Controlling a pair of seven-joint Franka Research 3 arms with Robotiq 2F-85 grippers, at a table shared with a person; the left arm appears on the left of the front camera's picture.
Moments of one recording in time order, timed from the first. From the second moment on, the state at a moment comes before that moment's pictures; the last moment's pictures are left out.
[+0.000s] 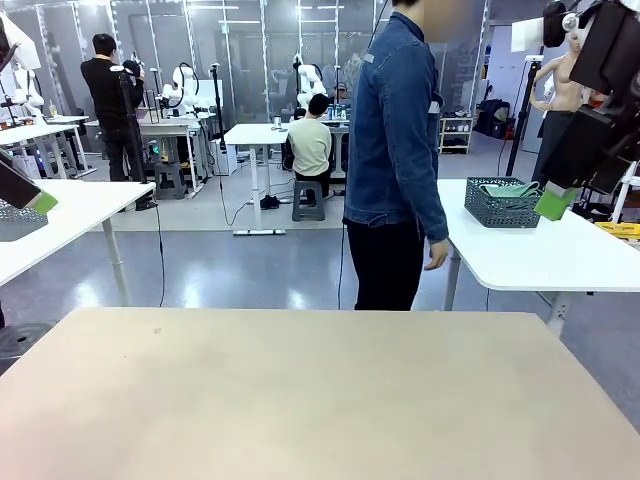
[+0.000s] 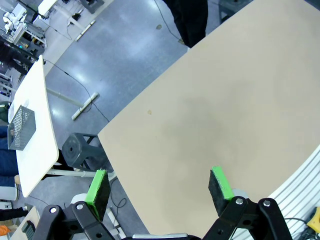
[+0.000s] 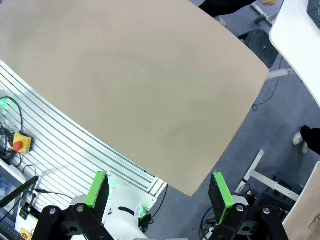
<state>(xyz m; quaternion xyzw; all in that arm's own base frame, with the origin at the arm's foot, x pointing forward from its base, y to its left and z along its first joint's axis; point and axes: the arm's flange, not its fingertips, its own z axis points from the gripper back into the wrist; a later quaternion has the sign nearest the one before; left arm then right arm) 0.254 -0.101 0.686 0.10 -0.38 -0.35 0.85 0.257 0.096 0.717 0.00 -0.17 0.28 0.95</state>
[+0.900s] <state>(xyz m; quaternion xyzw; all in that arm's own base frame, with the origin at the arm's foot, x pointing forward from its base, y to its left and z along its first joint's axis) 0.254 -0.101 0.686 0.10 -0.38 -0.35 0.85 0.257 0.096 0.717 0.00 -0.17 0.28 0.95</state>
